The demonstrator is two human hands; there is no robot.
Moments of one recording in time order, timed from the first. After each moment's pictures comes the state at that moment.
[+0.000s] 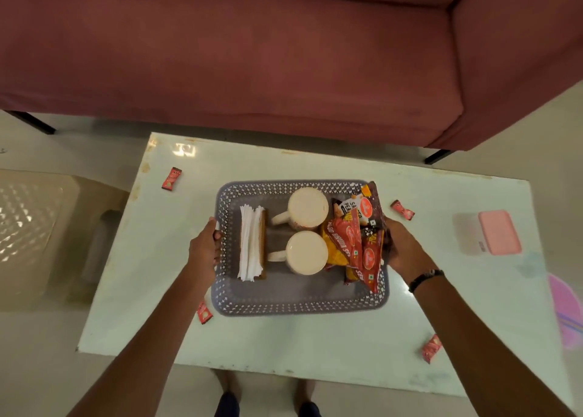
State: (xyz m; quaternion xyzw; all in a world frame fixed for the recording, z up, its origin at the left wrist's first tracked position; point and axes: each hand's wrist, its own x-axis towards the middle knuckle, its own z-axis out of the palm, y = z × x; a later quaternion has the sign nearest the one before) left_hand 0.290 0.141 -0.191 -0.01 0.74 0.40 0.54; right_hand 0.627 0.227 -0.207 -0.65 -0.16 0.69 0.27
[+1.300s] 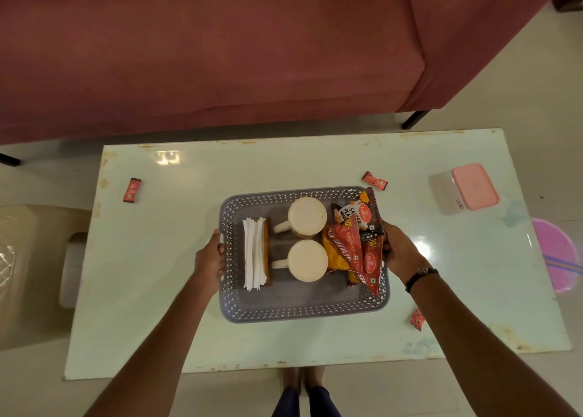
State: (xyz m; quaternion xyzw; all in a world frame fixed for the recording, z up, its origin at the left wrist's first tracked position) left_hand 0.353 0.141 -0.231 0.05 0.78 0.30 0.55; right_hand 0.705 0.176 -0.265 -0.67 -0.12 0.67 0.30
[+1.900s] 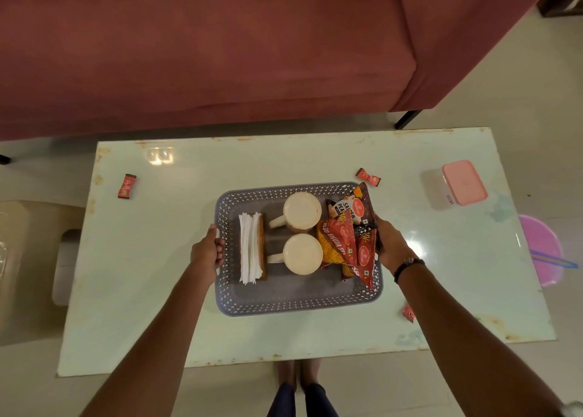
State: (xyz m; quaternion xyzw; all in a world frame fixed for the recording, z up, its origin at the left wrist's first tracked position) left_hand 0.351 0.149 -0.244 0.01 0.79 0.29 0.54; right_hand 0.696 0.174 -0.262 -0.72 -0.17 0.61 0.27
